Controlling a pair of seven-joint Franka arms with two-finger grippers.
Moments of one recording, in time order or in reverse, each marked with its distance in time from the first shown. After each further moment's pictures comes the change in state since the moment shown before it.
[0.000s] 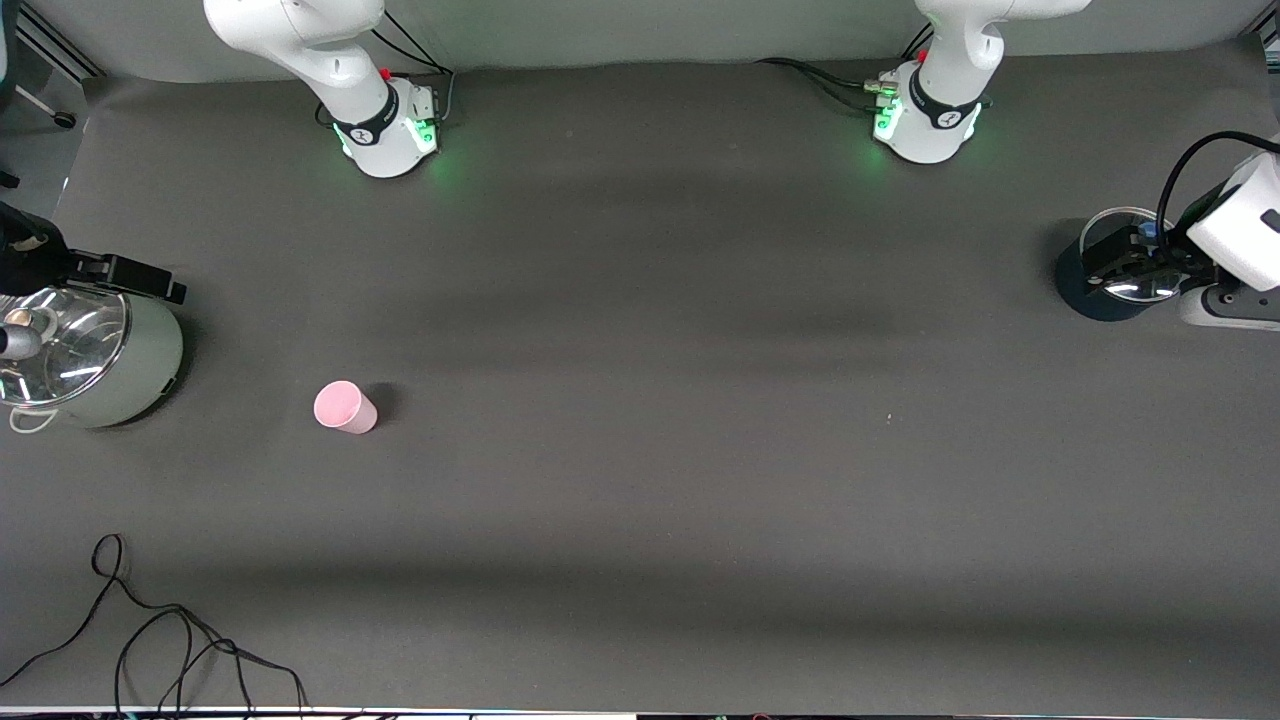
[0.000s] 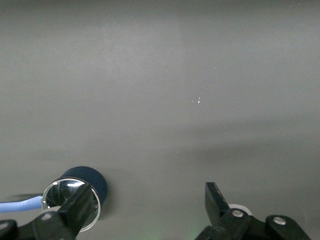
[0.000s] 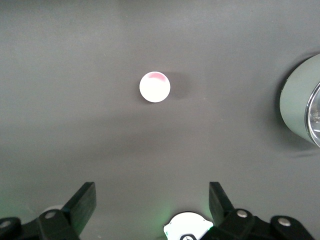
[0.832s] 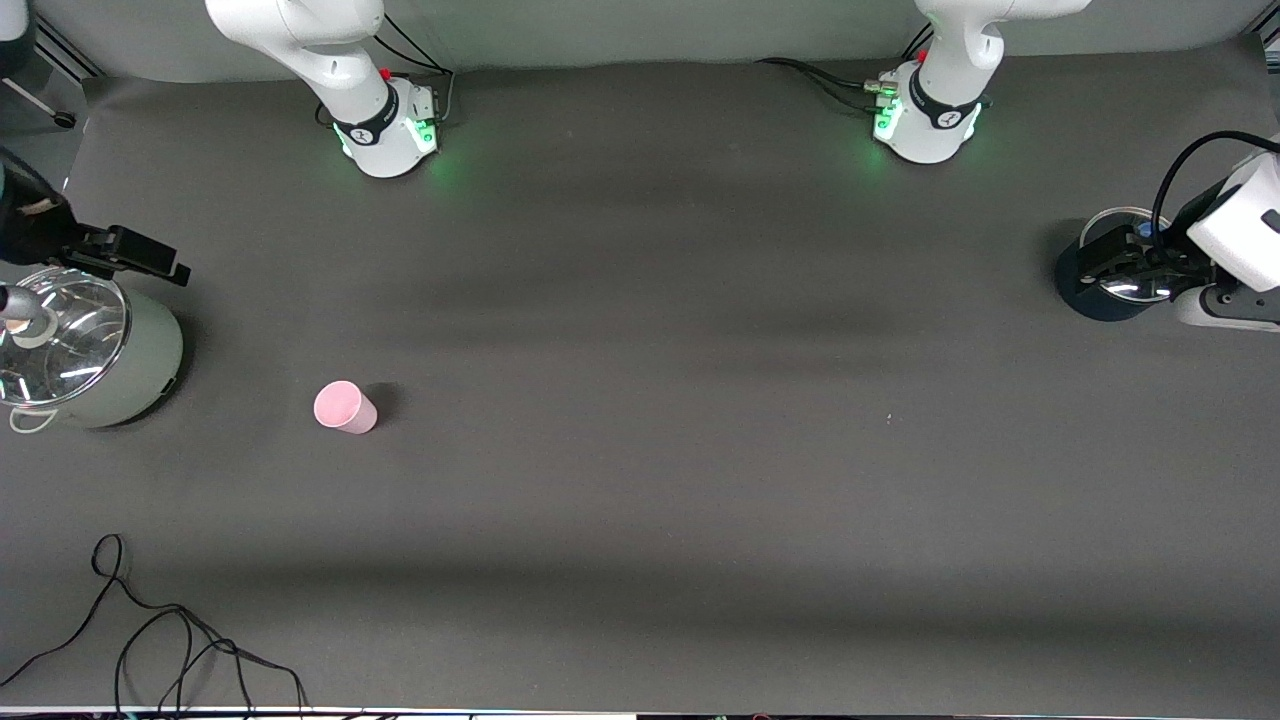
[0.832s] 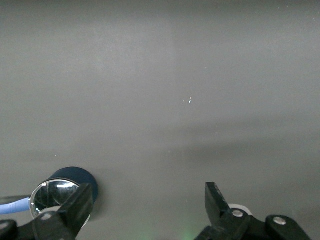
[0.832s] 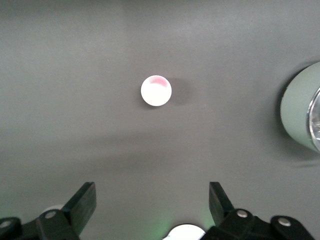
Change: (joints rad) left arm -0.001 0.004 0.005 0.000 -0.037 -0.003 -0.002; right arm -0.090 -0.159 0.139 -0.211 -0.045 0.137 0.000
